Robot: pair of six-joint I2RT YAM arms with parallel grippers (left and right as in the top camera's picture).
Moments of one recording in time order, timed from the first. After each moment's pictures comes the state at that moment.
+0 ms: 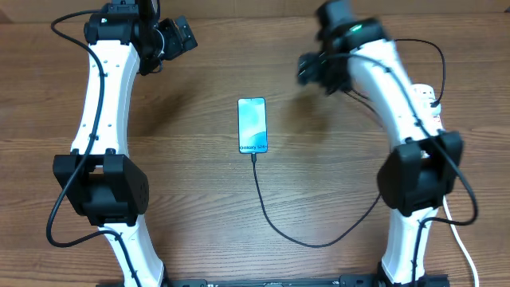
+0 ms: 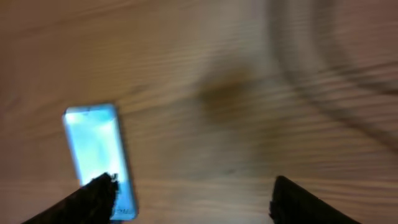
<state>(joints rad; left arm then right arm) -0.02 2.09 2.11 -1.05 0.20 -0.49 0.23 2.16 2.12 -1.24 -0.06 0.37</state>
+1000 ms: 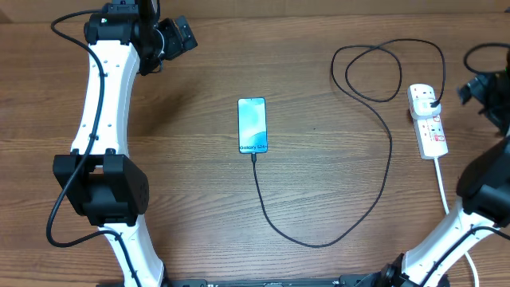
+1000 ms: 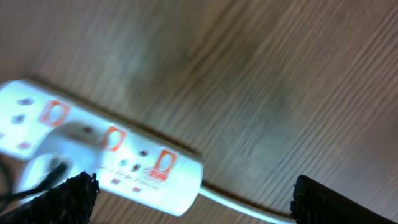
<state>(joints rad) -0.02 2.09 2.11 -1.05 0.20 -0.49 -0.51 2.16 2.05 -1.40 0.19 0.51</state>
